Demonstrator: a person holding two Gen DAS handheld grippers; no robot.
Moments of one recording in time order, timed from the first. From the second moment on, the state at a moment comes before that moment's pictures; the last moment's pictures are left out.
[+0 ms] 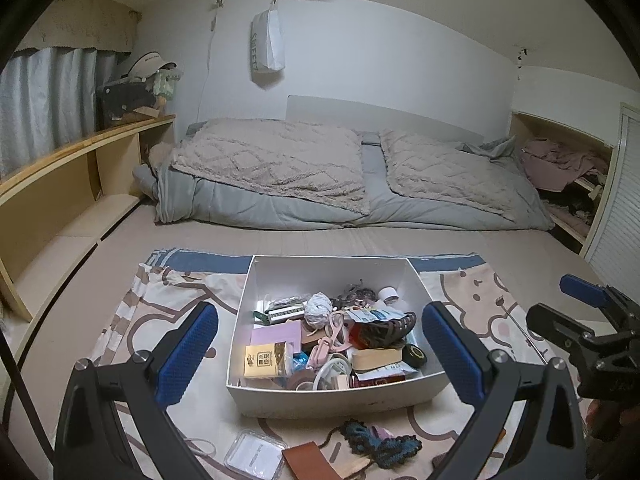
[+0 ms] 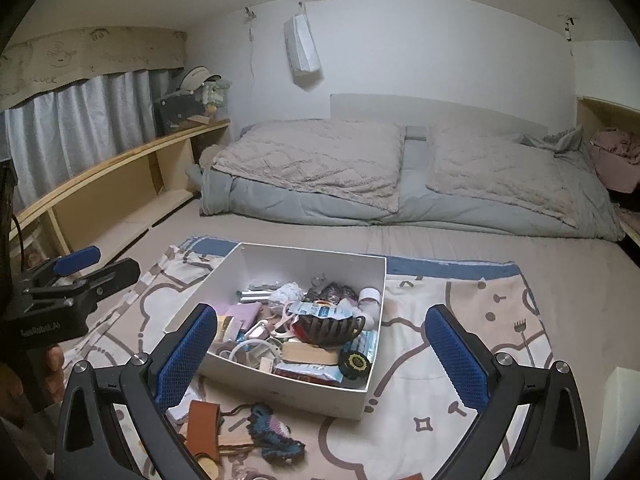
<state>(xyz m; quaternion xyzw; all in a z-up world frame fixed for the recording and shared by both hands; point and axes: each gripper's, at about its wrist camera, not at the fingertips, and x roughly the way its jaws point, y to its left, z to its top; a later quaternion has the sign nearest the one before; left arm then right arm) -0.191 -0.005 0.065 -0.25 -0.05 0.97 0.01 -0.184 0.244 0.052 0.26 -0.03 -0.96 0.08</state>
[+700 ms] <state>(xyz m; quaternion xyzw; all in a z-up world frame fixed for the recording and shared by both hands) -0.147 -0.003 0.074 -0.24 -0.04 0.97 0.01 -0.145 0.243 0.056 0.25 -0.04 -0.96 0.08</state>
